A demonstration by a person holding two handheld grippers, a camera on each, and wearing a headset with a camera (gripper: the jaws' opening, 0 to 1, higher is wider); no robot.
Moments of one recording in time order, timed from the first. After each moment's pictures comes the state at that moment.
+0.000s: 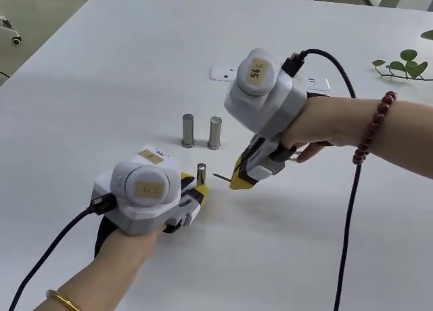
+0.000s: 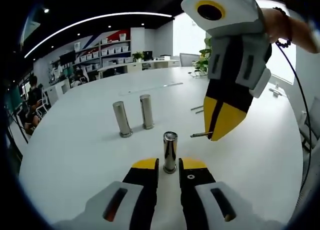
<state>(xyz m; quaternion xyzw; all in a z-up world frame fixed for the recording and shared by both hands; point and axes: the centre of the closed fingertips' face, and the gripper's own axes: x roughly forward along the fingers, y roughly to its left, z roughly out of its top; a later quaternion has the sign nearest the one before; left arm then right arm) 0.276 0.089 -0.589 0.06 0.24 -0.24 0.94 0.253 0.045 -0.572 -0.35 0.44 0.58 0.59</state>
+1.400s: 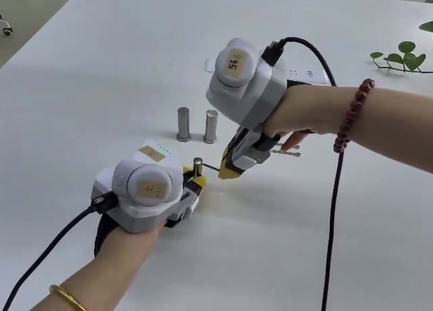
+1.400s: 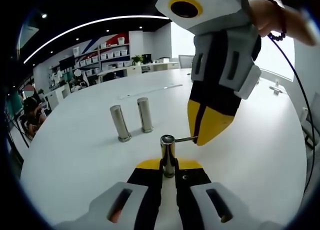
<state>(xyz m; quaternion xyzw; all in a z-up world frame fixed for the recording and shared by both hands) 0.280 0.085 -0.589 0.07 0.23 -0.25 0.94 0.256 0.056 -0.572 -0.36 0.43 0.58 0.59</state>
